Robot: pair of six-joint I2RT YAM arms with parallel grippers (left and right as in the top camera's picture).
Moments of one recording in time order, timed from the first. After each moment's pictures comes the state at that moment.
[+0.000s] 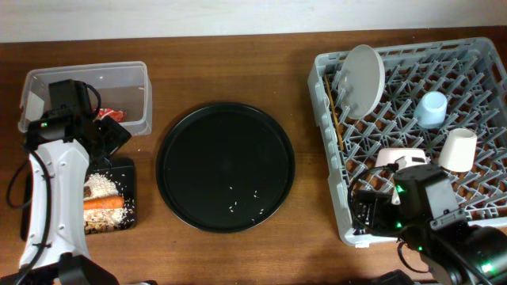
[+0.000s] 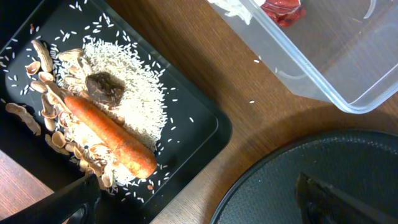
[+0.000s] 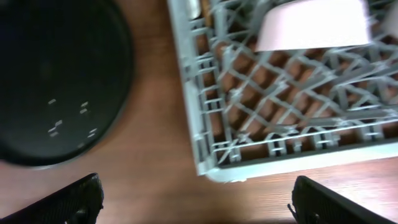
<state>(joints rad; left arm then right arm) 0.23 1.55 1.35 -1.07 -0.17 -0.60 0.34 0.83 1.15 -1.37 0.08 0.45</state>
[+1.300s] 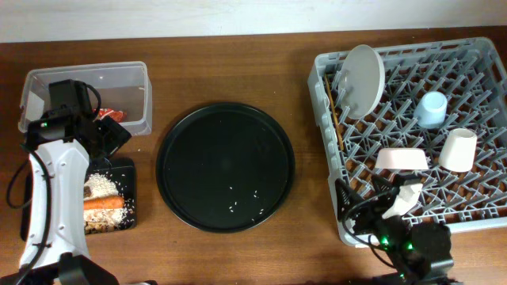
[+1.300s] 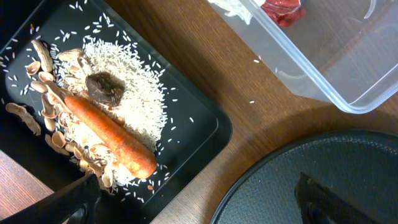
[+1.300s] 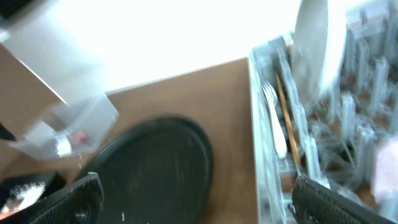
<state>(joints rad) 0.23 1.55 1.35 -1.07 -0.17 -0.60 0.13 0.16 0.31 -0.35 -0.22 0.39</state>
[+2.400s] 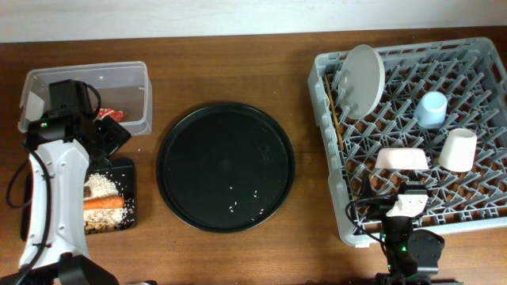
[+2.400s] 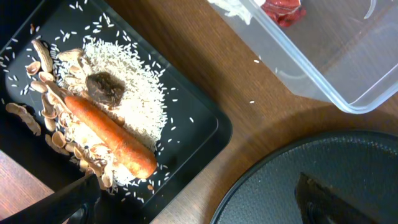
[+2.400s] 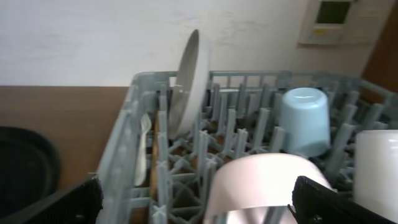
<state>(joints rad) 0.23 1.55 1.35 -1.07 -0.17 -0.60 -0.08 0.01 0.01 -0.07 -0.01 -0.03</state>
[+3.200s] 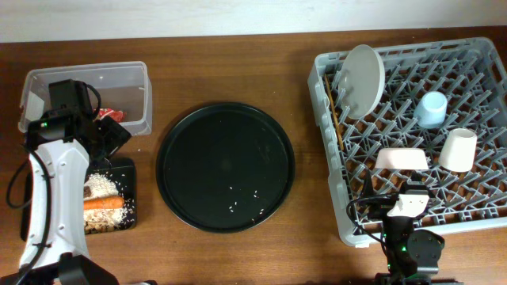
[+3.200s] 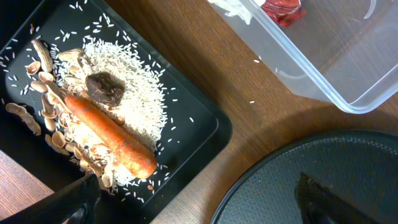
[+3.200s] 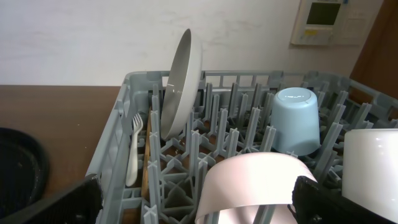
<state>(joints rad) 0.23 1.55 1.35 -1.07 -0.17 -0.60 -0.08 0.01 0.01 -0.07 0.00 -0.04</state>
